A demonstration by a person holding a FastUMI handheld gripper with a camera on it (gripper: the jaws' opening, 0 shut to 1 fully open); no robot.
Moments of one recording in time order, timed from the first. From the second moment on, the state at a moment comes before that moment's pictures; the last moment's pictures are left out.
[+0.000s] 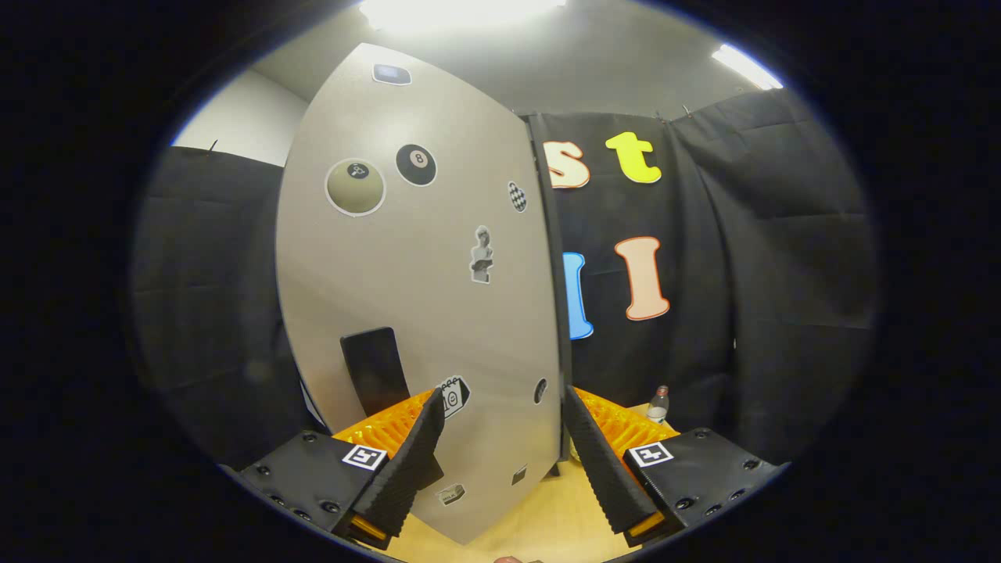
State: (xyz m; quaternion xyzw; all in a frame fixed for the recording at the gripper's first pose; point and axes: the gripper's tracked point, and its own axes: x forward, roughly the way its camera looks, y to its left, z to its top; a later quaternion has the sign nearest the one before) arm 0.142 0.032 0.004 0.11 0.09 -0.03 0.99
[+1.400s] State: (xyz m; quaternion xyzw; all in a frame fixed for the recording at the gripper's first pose) arm 0.133 0.030 0.026 0.06 0.06 -0.08 0.99
